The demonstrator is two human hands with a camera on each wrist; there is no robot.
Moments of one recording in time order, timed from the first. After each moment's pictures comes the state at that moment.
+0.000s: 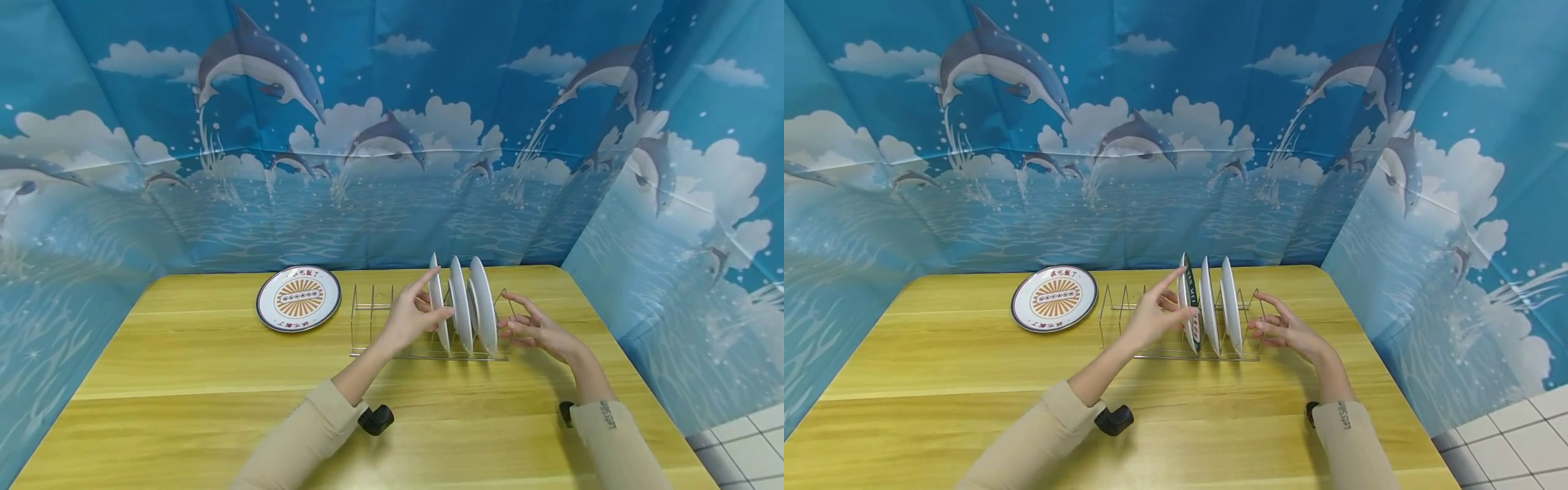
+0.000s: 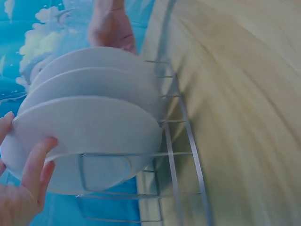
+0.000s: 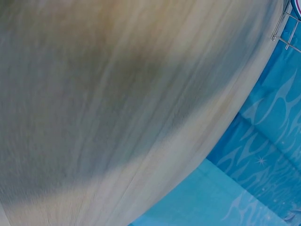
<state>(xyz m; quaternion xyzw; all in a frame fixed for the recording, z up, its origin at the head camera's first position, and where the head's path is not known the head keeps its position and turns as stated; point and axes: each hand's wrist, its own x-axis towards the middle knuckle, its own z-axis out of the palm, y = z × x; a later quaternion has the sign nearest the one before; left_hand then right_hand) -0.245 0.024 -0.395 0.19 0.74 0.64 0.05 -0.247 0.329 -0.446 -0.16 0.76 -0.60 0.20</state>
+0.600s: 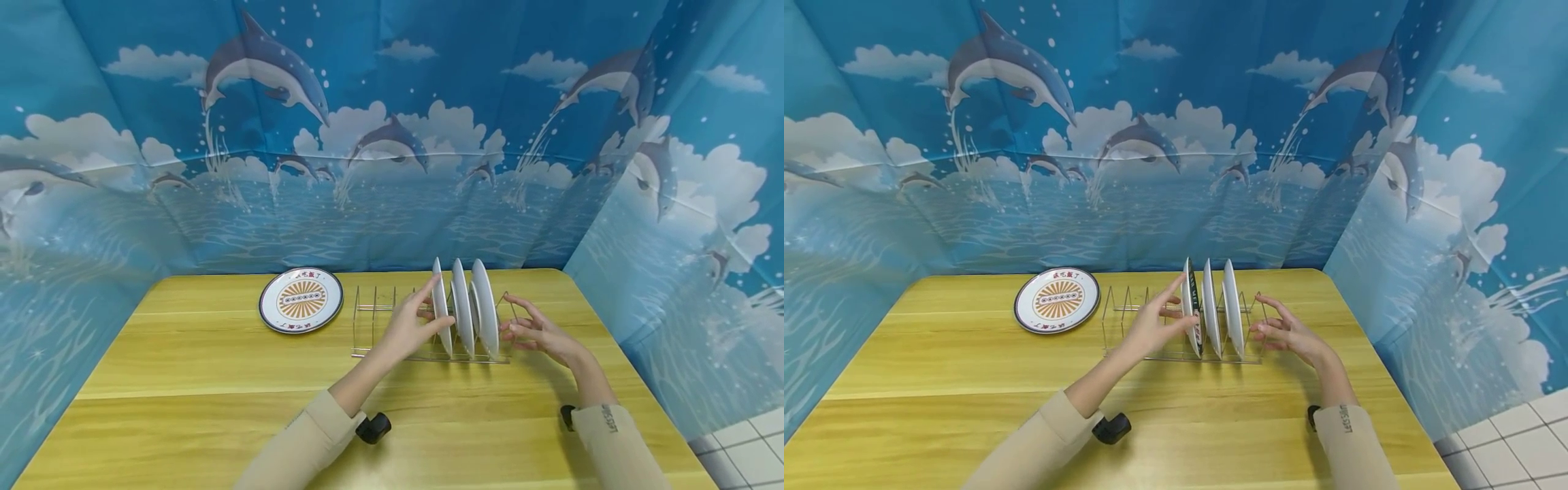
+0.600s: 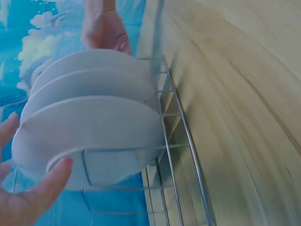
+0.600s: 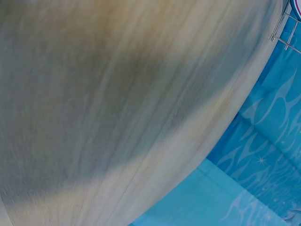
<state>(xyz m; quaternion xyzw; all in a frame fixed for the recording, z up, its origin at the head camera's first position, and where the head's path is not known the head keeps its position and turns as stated) -0.237 0.016 -0.400 0.23 0.80 0.56 0.00 -0.246 0.328 -0.447 -0.16 0.76 -0.60 0.20</state>
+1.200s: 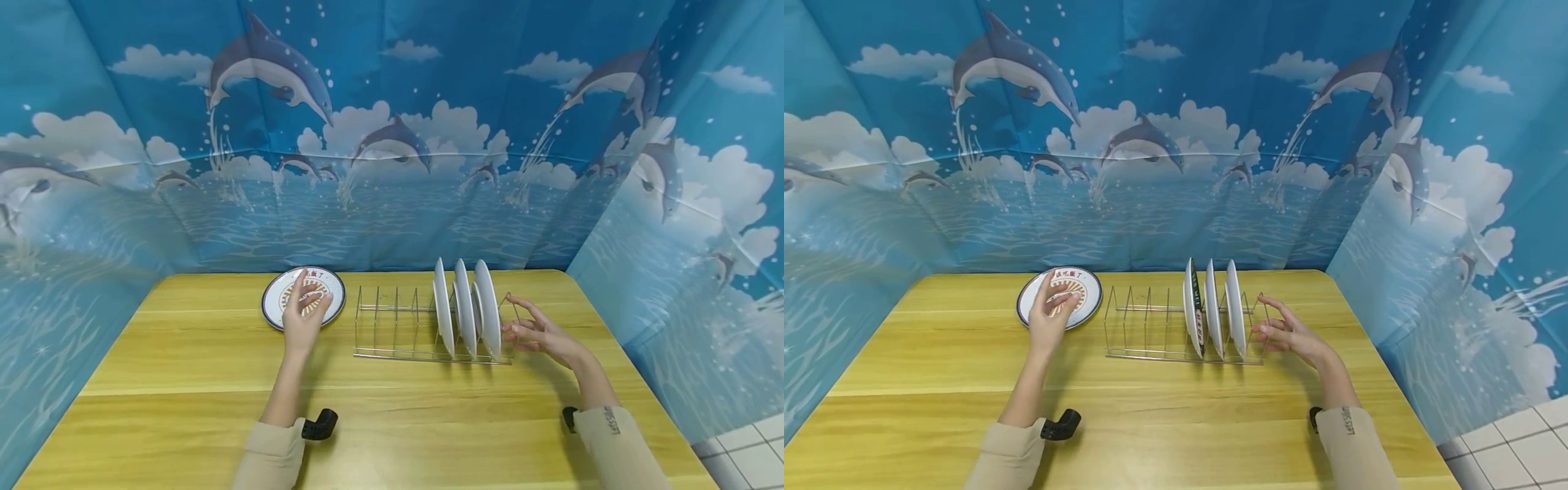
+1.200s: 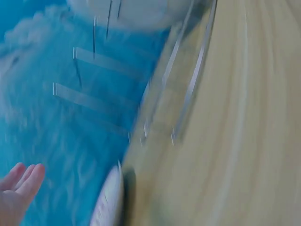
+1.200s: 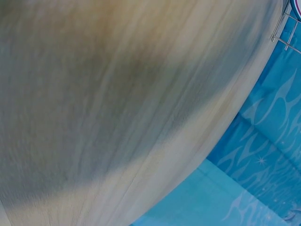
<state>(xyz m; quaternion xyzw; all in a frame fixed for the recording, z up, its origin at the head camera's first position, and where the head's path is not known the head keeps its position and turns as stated) -0.235 -0.118 -0.408 0.01 0.71 0.67 -0.20 -0.246 0.328 -0.448 -0.17 0.76 -0.60 0.20</state>
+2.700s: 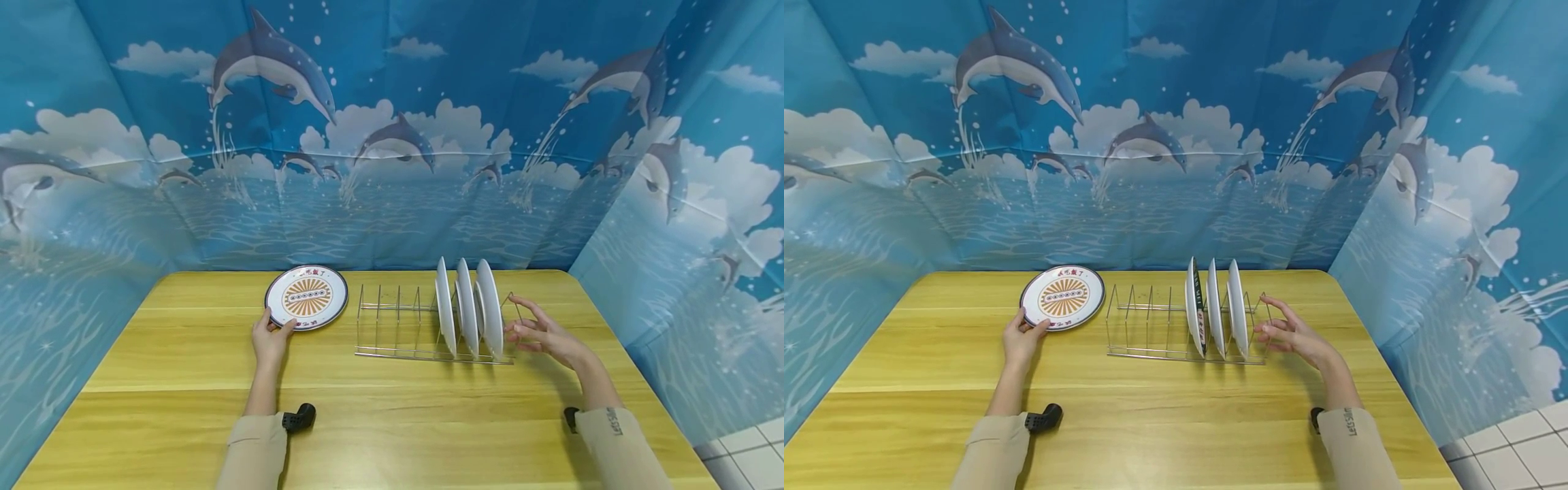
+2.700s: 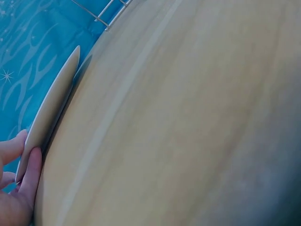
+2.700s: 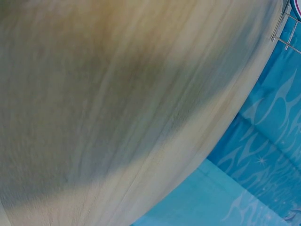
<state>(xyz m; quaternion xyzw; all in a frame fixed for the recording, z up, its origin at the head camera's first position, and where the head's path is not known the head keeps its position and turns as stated) -0.269 -0.192 -0.502 -0.18 0.77 0.60 -0.12 -0.246 0.327 -0.446 -0.16 0.75 -0.61 0.20</state>
